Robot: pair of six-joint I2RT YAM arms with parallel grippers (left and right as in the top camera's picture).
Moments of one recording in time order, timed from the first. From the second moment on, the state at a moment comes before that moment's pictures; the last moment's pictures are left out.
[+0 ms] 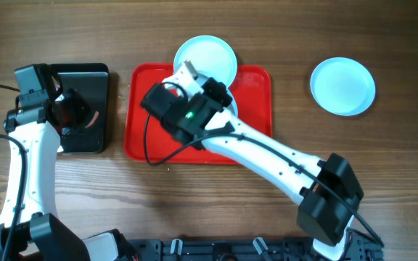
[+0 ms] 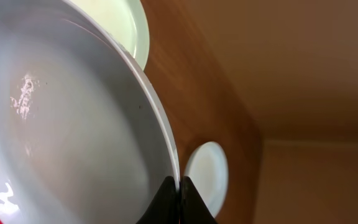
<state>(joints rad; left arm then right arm) 0.30 1.46 1.08 -0.72 0.05 -0.46 0.96 1.95 1.71 -1.05 1.02 0.03</state>
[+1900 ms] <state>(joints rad) 0.30 1.46 1.08 -0.72 0.07 -0.46 0.00 1.59 1.70 -1.03 -0.13 0.12</state>
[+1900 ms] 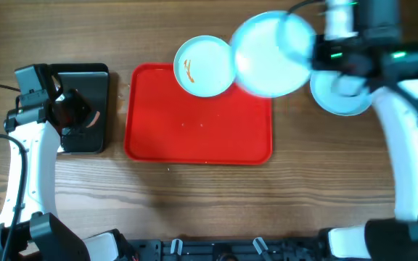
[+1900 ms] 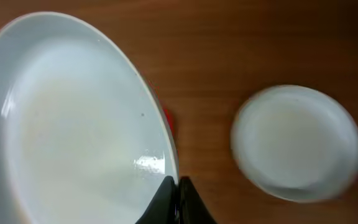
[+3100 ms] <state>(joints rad) -0.01 1.46 1.08 -0.69 0.34 -0.38 0.37 1.95 1.41 -0.40 -0.12 0.54</state>
